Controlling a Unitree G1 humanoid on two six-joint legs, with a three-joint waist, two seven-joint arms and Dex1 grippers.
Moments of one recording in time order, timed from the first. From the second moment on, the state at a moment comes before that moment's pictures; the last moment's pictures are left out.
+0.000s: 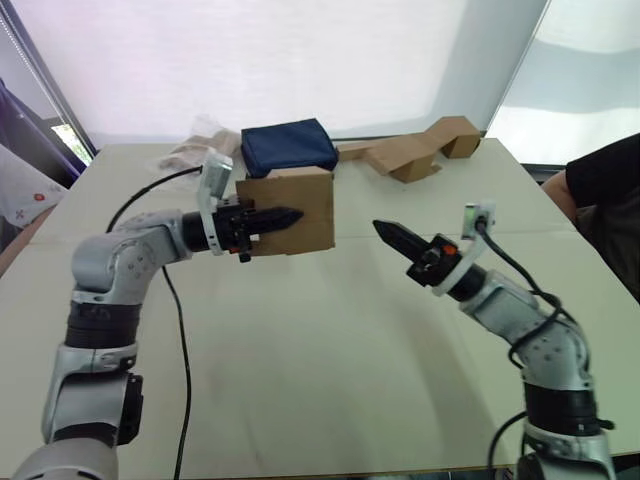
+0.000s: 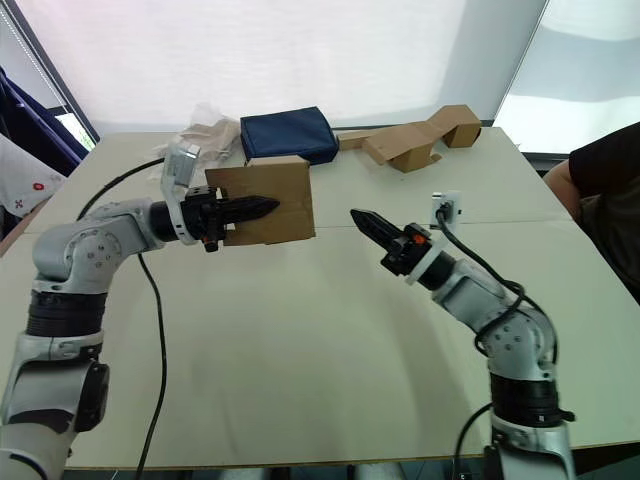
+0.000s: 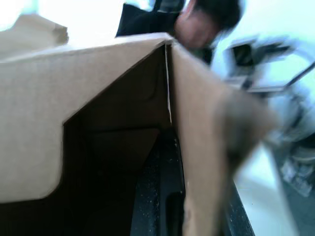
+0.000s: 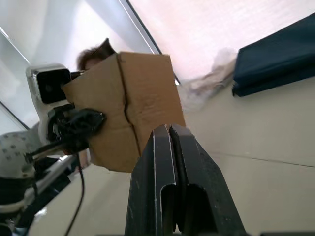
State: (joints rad) left arm -0.79 0.70 -0.01 0.02 -0.68 0.88 -1.04; right arm -0.33 -0.54 -0.21 -0.34 1.10 0.78 0.47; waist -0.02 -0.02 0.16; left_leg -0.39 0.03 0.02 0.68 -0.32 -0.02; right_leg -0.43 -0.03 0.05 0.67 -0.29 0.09
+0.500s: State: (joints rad) left arm -1.13 0.87 -0.49 0.00 -0.29 0.80 -1.40; right arm -0.14 -0.81 -0.01 -0.60 0.72 0.71 0.66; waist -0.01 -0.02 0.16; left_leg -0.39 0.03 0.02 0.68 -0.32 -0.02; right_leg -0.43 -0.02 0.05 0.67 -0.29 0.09
